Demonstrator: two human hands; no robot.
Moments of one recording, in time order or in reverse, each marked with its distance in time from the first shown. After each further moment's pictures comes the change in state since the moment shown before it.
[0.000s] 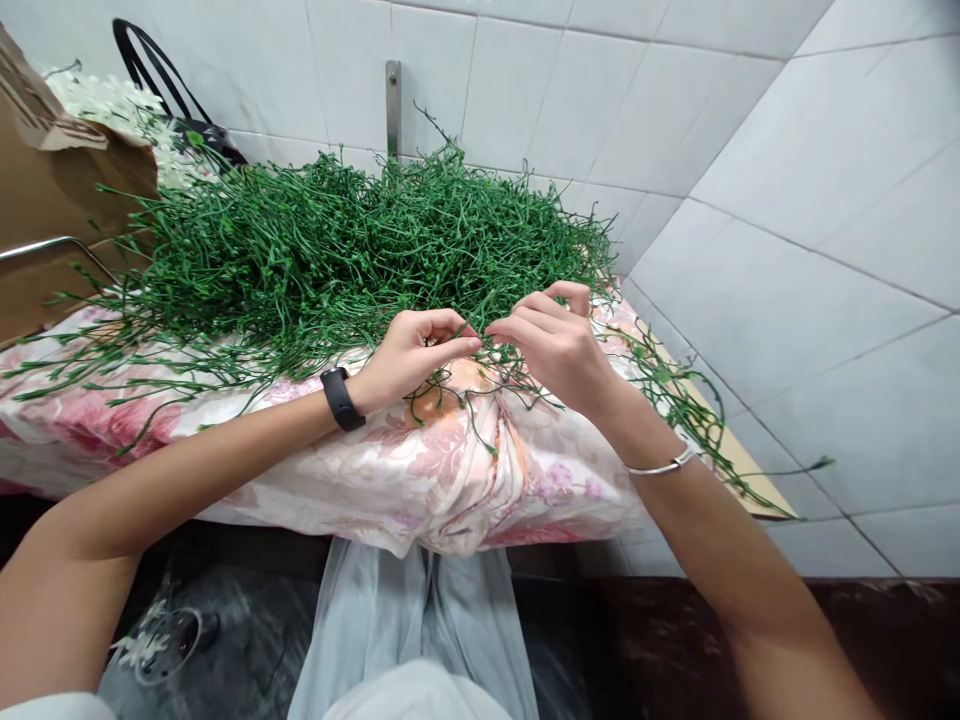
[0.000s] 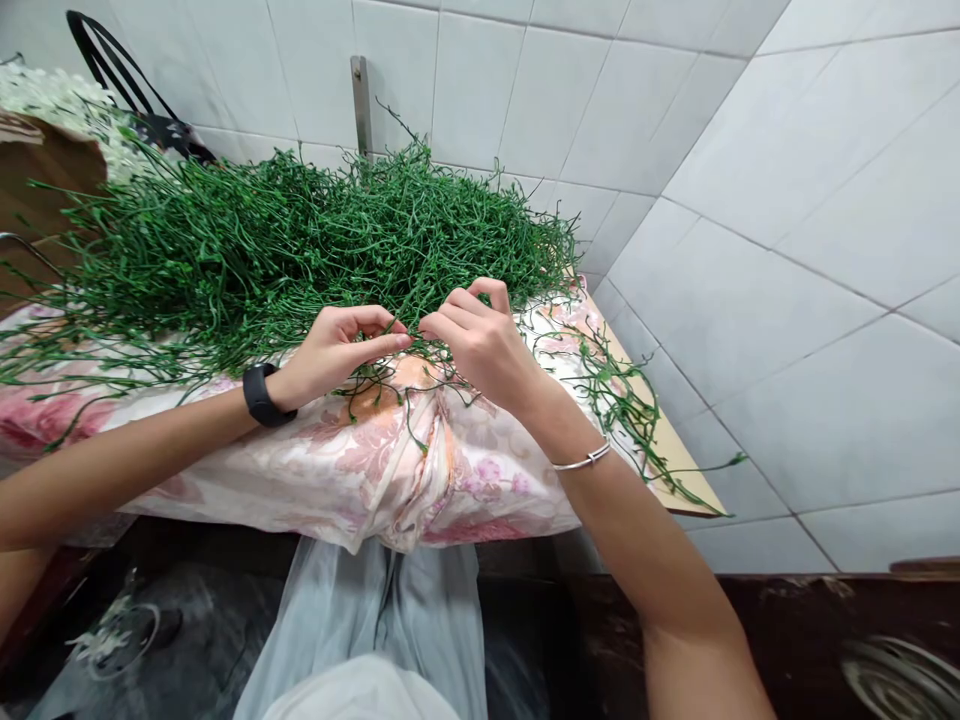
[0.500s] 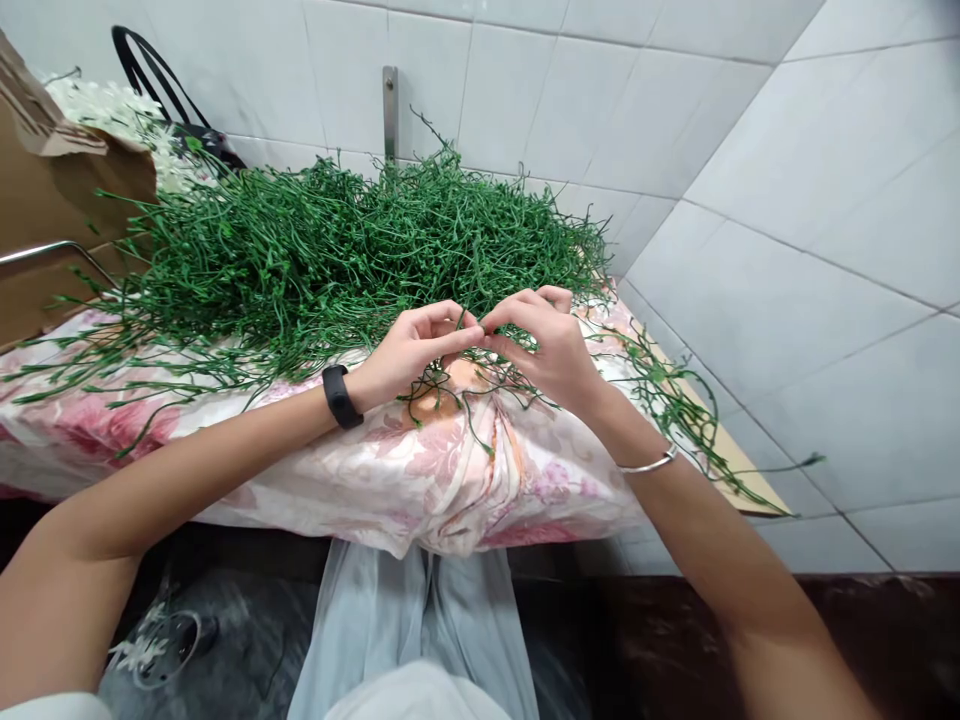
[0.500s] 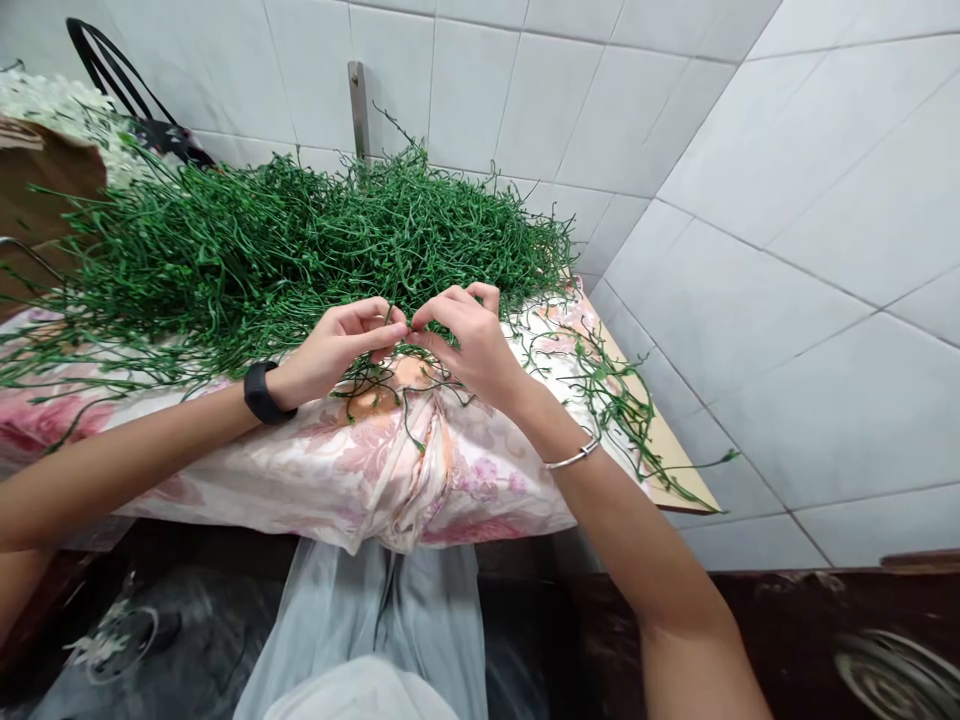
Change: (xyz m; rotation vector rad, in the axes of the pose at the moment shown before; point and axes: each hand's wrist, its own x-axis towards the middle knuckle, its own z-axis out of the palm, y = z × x) left_hand 0.005 -0.003 0.002 -0.391 -0.091 -0.077; right_hand 0.005 -0.007 0.000 0.356 -0.031 0.302
